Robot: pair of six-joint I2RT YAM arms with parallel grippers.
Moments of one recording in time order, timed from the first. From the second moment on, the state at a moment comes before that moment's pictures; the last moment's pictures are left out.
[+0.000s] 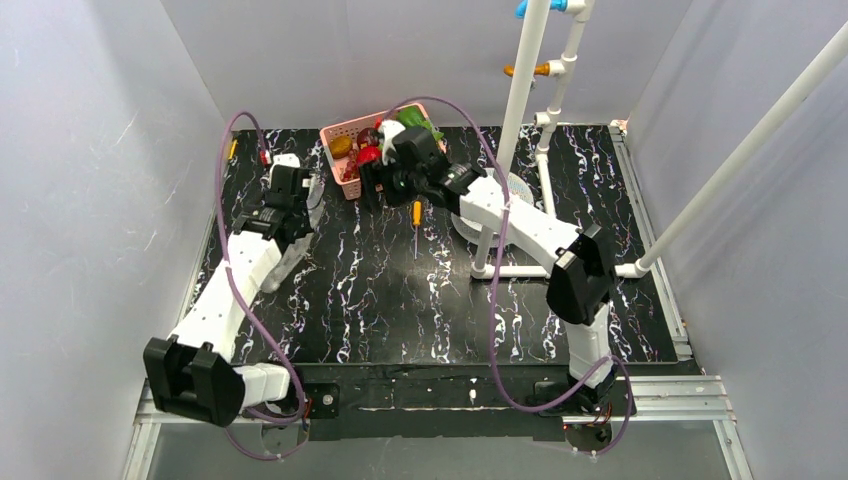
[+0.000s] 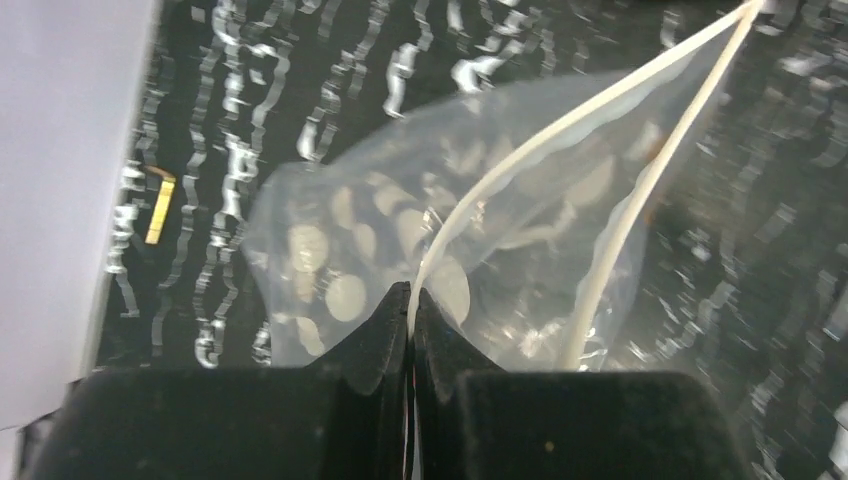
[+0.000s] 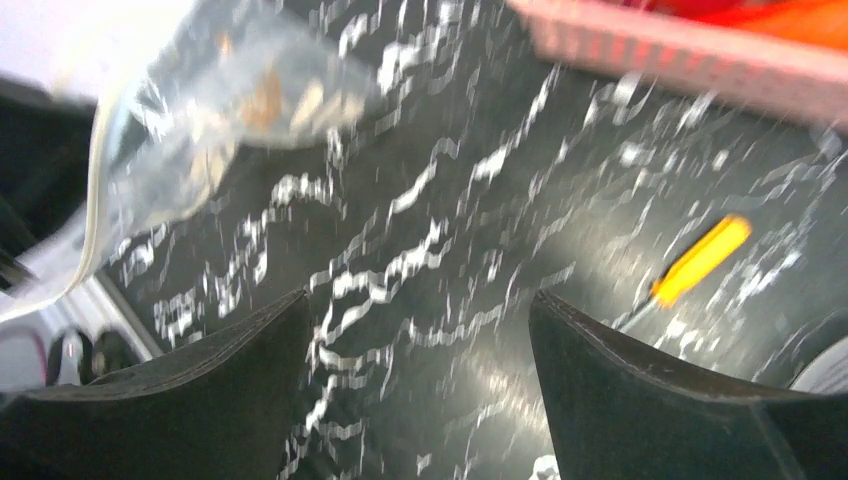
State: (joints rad) left arm -0.22 1.25 1.15 -0.78 -0.47 -0.26; right arm 0.84 1.98 1.90 -0.47 -0.15 0.30
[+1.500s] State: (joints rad) left arm -0.22 1.22 1.12 -0.71 -0.78 -0.23; right arm 0.74 2.64 2.47 -0.17 0.21 0.20
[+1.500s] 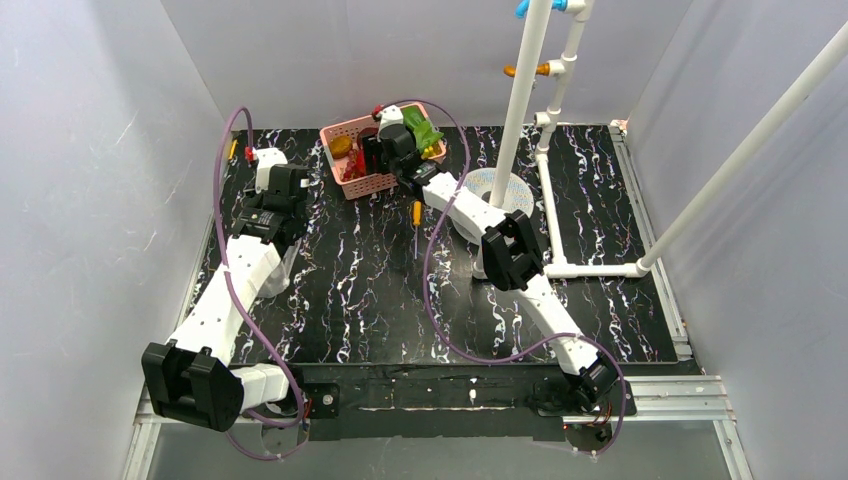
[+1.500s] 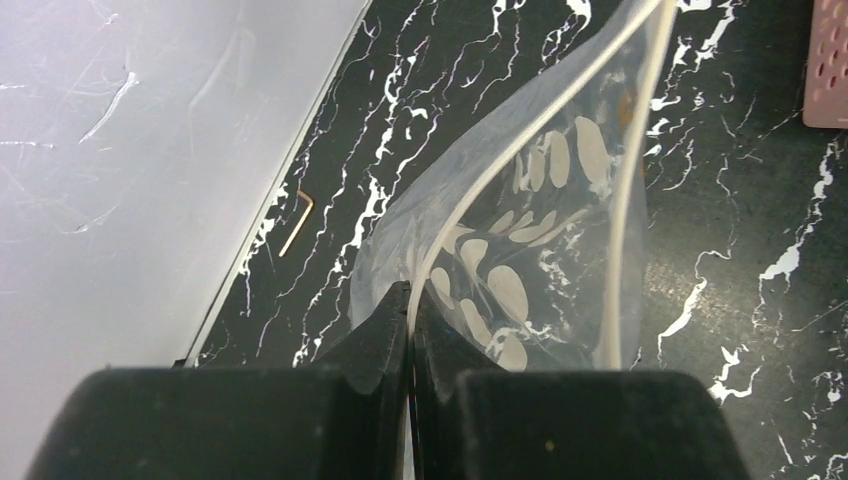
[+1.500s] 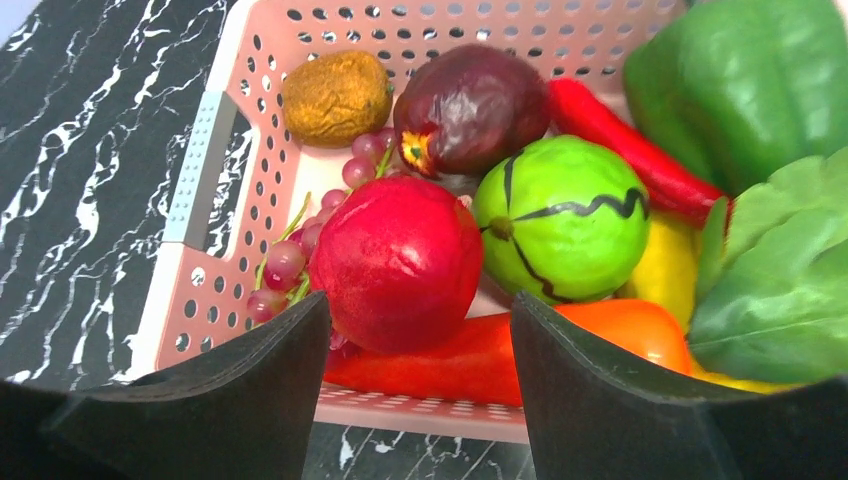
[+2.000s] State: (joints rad) left arm -0.22 1.22 1.12 -0.69 -0.74 -0.24; right arm 0.73 2.63 2.43 -0.19 -0.04 0.52
